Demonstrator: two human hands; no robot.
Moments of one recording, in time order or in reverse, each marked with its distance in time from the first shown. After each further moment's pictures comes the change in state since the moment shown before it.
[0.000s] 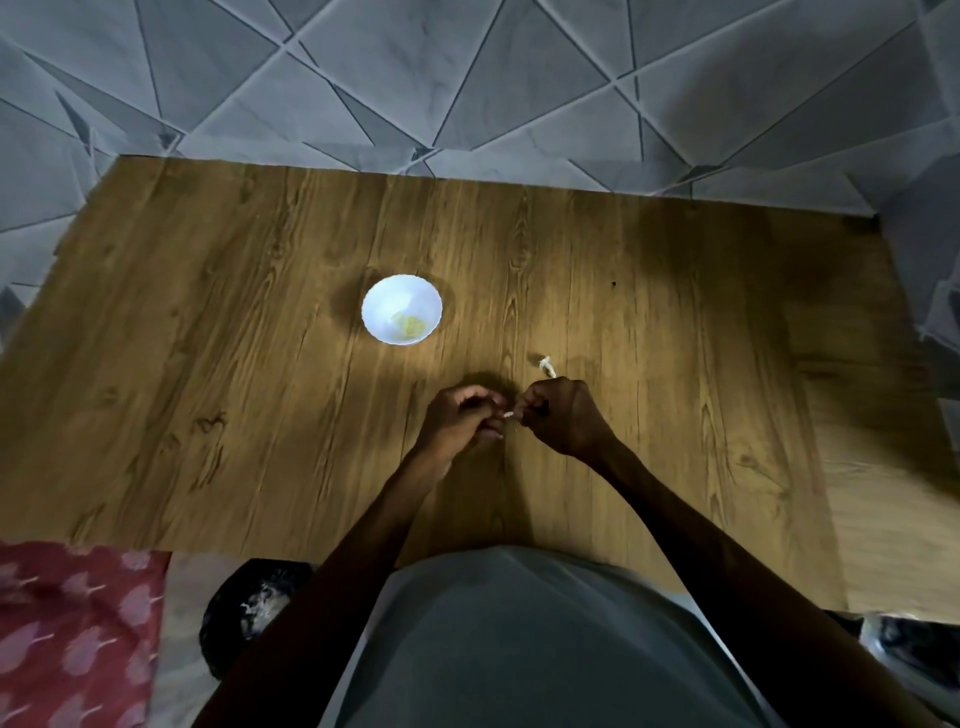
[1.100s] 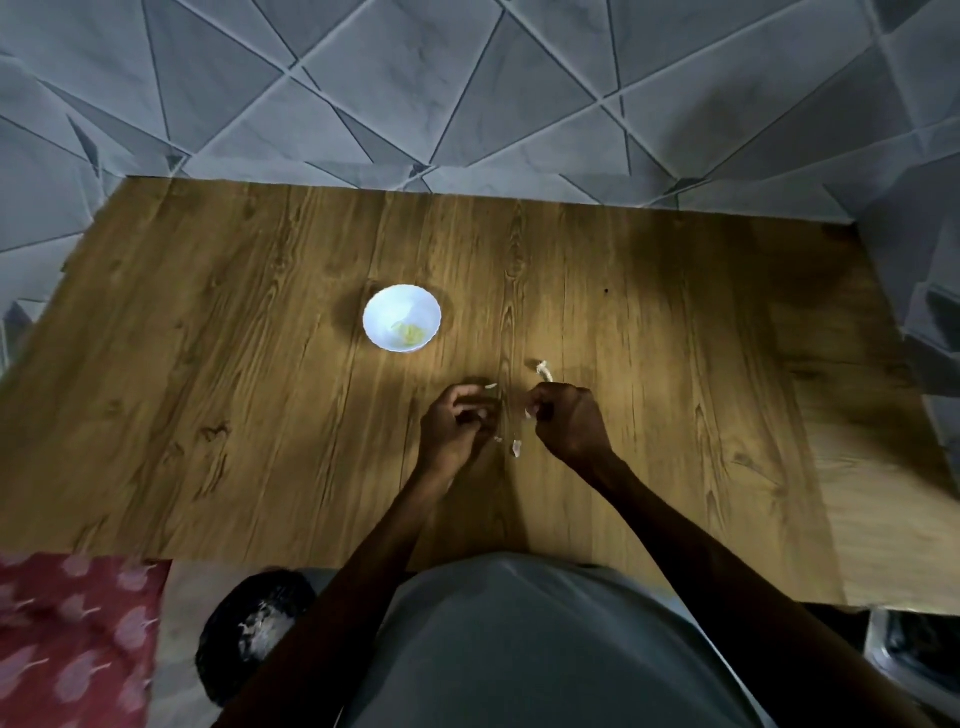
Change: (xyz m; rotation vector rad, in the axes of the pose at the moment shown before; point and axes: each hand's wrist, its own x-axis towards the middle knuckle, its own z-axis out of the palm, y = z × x) left_hand -0.011 -0.010 0.002 0.062 0.188 0.096; right_hand -0.015 -0.007 0.009 -0.050 0.203 0.151
